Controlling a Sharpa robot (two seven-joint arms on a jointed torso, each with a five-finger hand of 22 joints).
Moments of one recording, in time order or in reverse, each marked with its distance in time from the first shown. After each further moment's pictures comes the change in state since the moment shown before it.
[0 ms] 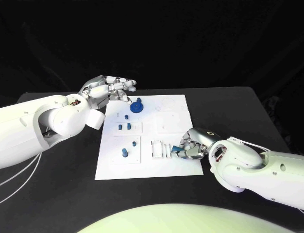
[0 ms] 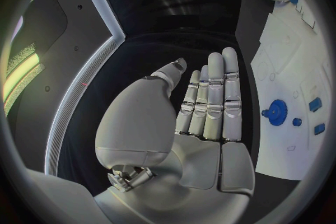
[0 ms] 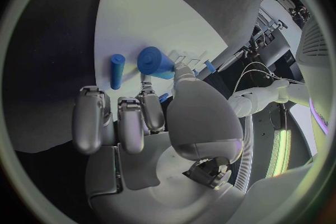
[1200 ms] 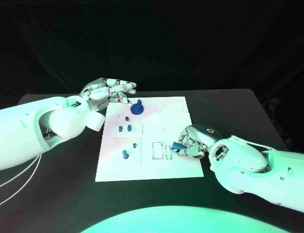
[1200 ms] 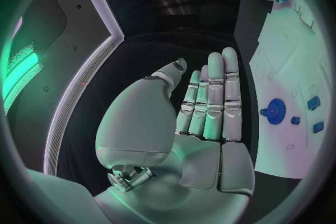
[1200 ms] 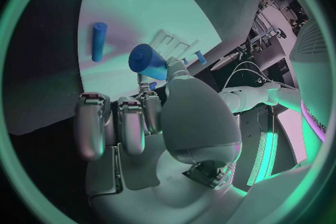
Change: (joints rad) left arm 0.000 0.001 0.000 -0.006 0.000 0.003 -0.013; left_hand 0.004 0.004 -0.002 0.003 0.000 -0.007 0.000 0.000 0.000 0.000 0.000 0.007 0.000 0.000 0.000 0.000 -0.001 0.000 0.000 0.000 -0.005 -0.006; right arm 0.037 -0.018 0.004 0.068 -0.092 -0.042 0.001; right_hand 0.165 0.058 0.078 -0.047 0.043 -0.001 -0.007 0.056 0.069 0.042 -0.035 0.023 0.012 -0.002 -0.030 0.031 0.001 -0.031 0.004 -0.025 0.114 0.000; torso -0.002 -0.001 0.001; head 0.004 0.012
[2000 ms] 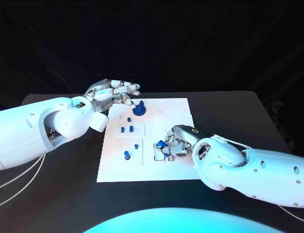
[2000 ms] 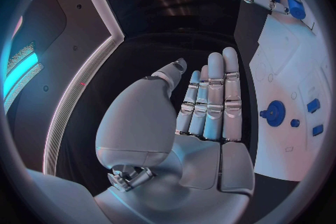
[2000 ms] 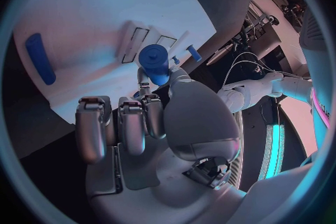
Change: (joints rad) left arm 0.000 0.004 0.000 0.003 0.000 0.000 0.000; left_hand 0.000 0.000 -0.003 0.003 0.000 0.000 0.000 0.000 0.001 -0.007 0.000 0.000 0.001 0.000 0.000 0.000 -0.001 0.000 0.004 0.004 -0.004 -0.001; right arm 0.000 0.168 0.000 -0.111 0.127 -0.001 0.006; right_hand -0.090 0.039 0.038 0.045 -0.003 0.004 0.004 0.003 0.000 0.031 -0.015 0.043 0.000 0.003 -0.011 0.006 0.000 -0.015 -0.004 -0.011 0.072 0.000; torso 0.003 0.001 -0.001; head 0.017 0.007
